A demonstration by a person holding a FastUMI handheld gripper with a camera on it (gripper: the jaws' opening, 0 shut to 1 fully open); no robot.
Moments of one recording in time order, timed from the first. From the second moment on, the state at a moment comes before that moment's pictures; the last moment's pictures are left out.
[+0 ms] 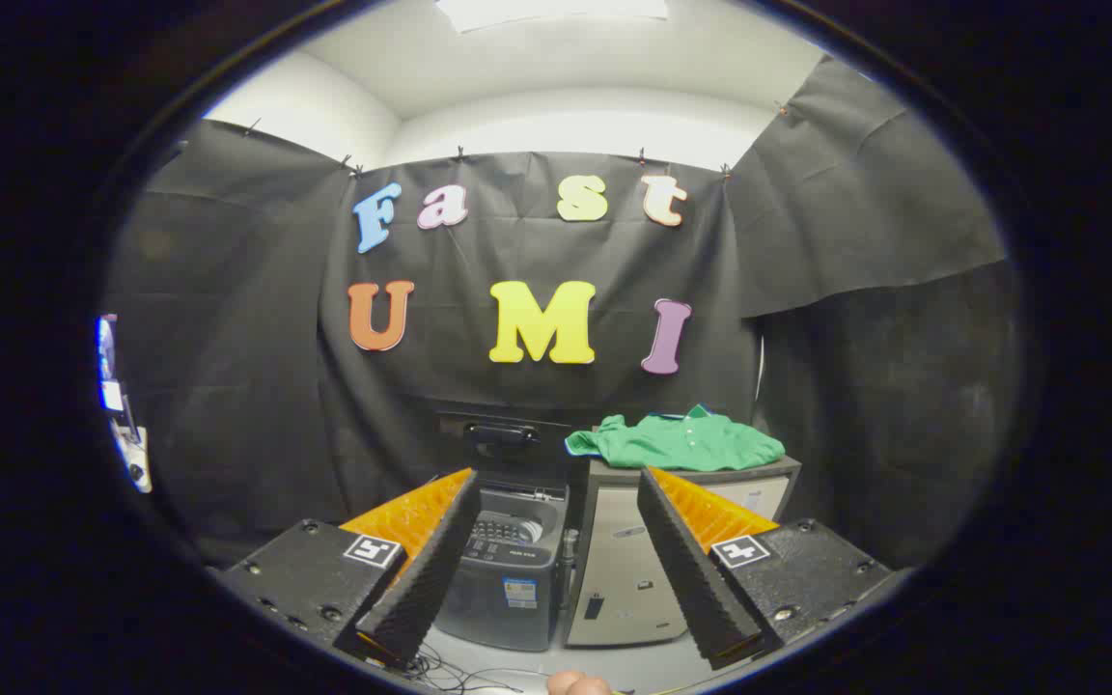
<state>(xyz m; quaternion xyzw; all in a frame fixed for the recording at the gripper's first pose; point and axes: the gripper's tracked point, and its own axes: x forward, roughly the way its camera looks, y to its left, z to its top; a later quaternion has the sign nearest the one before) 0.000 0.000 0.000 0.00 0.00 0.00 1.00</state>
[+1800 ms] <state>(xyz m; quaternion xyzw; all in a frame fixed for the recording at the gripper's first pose) 0.013 -0.006 0.011 0.01 0.01 -0.02 1.00</state>
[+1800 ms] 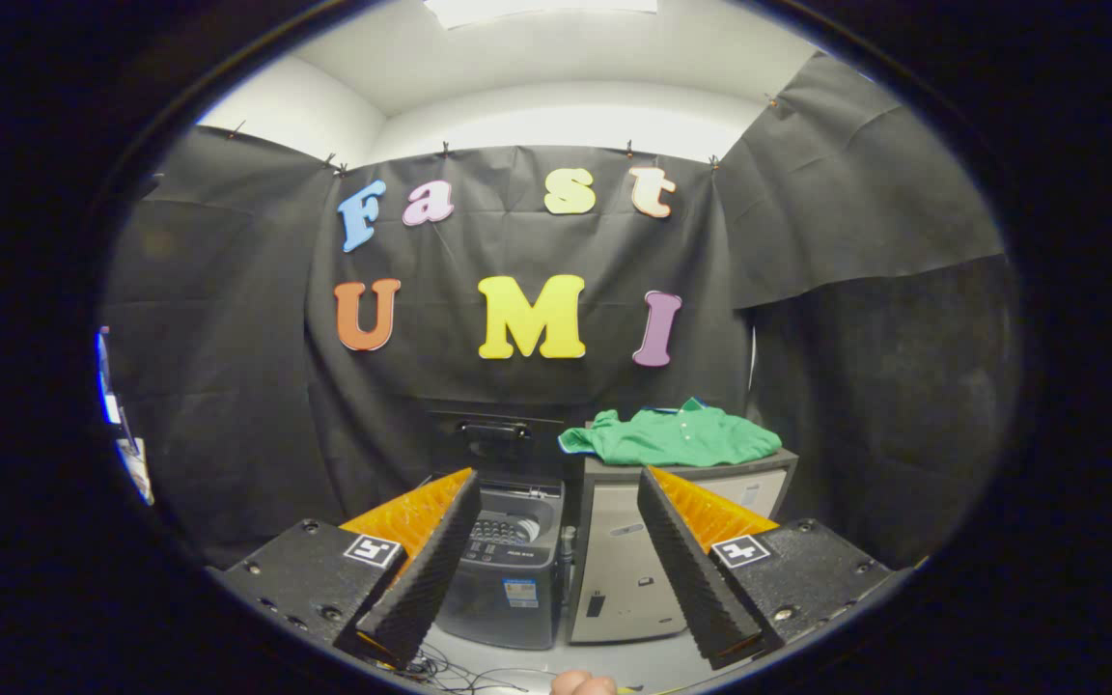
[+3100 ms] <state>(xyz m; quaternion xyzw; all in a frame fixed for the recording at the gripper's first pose) 0.389 -0.233 -0.003 0.00 0.21 -0.04 0.98</state>
